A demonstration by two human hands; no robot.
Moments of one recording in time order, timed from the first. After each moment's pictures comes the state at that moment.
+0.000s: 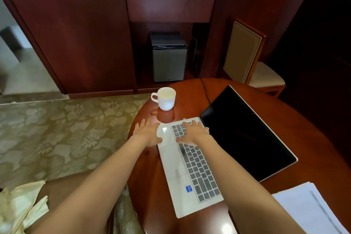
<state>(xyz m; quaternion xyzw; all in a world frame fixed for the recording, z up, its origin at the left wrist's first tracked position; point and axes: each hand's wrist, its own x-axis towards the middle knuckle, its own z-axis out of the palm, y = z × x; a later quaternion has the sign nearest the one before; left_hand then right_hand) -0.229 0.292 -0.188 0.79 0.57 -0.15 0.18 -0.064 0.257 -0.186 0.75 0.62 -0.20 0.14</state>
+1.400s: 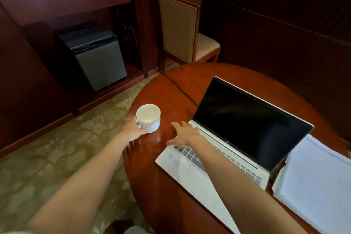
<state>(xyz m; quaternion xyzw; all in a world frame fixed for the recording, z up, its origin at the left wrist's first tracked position) -0.218 0.526 -0.243 0.78 0.47 -0.06 0.40 -0.098 0.367 -0.211 0.86 0.41 -0.29 0.02</state>
